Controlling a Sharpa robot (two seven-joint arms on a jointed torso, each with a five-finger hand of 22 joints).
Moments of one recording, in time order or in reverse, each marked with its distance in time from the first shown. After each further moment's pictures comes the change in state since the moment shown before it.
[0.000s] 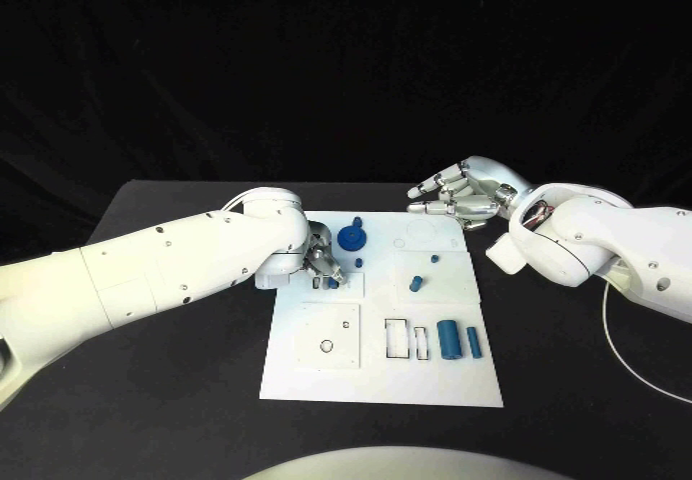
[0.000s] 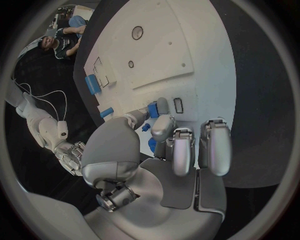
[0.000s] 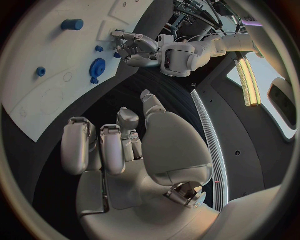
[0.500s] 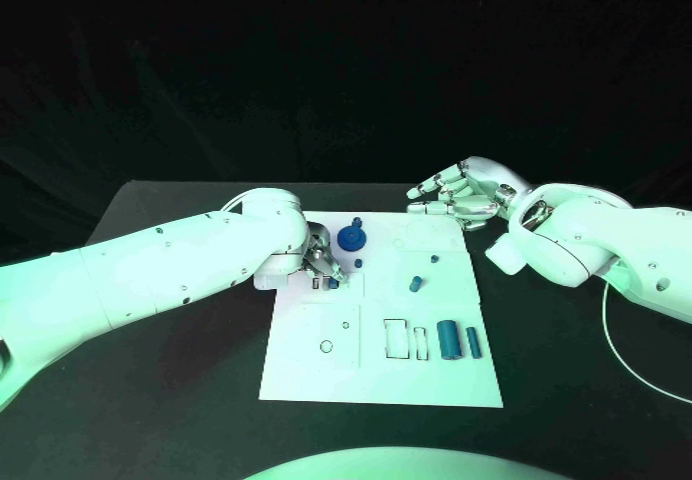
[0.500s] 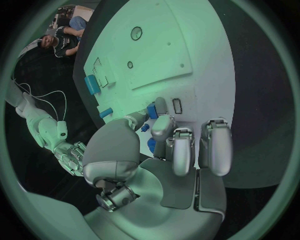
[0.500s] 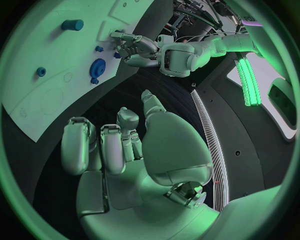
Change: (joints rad) left arm -0.001 0.000 0.000 -0.005 0.000 0.004 0.000; left_hand -0.086 -0.012 -0.123 0.059 0.000 0.018 0.004 0.000 -0.030 0.000 0.000 0.000 0.006 0.000 0.000 0.000 0.000 -0.015 0.000 0.000 0.004 0.000; right arm 0.000 -0.001 0.000 0.001 0.000 0.001 0.000; right_hand -0.004 0.004 -0.012 0.005 -0.003 0.003 -0.003 0.000 0.000 0.000 0.000 -0.004 -0.004 0.000 0.000 -0.004 0.000 0.000 0.000 0.000 0.000 -0.004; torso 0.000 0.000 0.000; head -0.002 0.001
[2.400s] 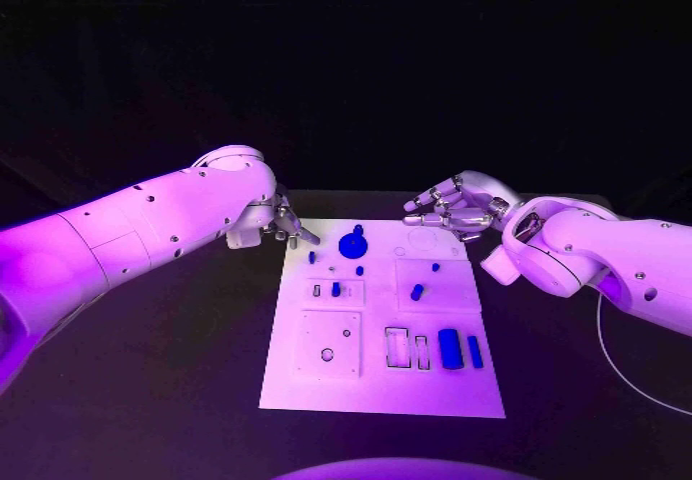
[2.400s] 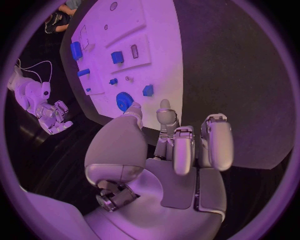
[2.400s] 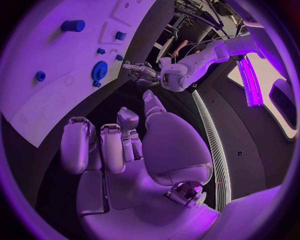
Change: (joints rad) left arm 0.093 0.046 0.029 -0.277 0.026 0.020 -0.002; left_hand 0.185 0.032 -0.490 0.108 -0.075 -0.091 0.045 -0.046 -0.123 -0.113 0.041 -0.157 -0.184 0.000 0.018 0.000 0.000 0.000 -0.013 0.016 -0.075 0.000; right arm -0.014 0.018 -0.001 -0.022 0.001 0.002 -0.001; right_hand -0.006 0.006 -0.023 0.010 -0.046 0.000 0.000 0.000 0.000 0.000 0.000 0.000 -0.005 0.000 0.000 -0.008 0.000 0.000 0.000 0.000 -0.008 -0.009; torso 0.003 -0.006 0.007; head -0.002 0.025
